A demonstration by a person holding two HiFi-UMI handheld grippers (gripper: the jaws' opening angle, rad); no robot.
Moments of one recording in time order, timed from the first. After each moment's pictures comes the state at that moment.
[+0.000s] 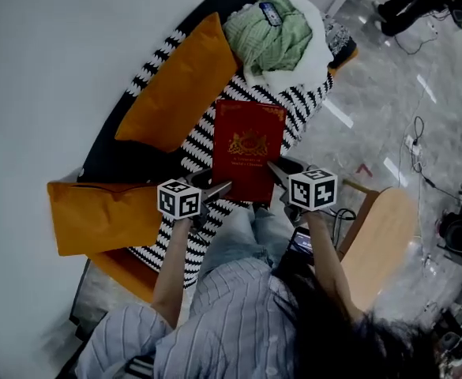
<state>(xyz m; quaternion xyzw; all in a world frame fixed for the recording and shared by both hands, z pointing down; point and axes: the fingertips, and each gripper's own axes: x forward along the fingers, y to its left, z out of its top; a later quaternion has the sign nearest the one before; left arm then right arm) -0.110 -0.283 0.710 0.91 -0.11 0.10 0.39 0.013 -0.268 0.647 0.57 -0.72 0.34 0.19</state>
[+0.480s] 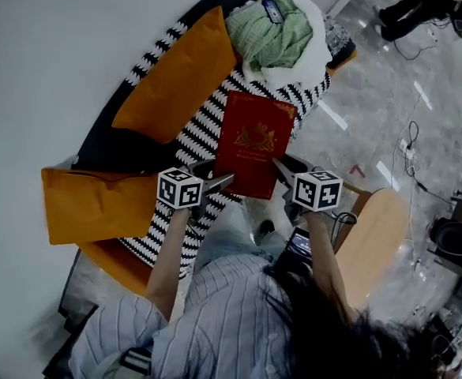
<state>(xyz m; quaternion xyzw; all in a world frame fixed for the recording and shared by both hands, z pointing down) -0.094 -0.274 0.696 0.92 -0.09 0.09 0.38 0.030 -0.250 0.635 0.60 -0.71 0.33 0.16</state>
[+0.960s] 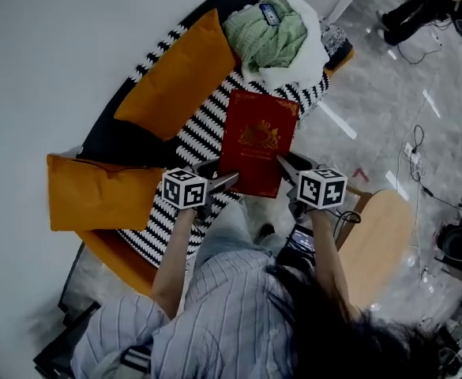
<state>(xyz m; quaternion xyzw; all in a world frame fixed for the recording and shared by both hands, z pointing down) -0.066 -0.215 0.668 0.92 -0.12 0.08 0.36 0.060 -0.196 0.611 0.58 -0.74 0.31 0.14</state>
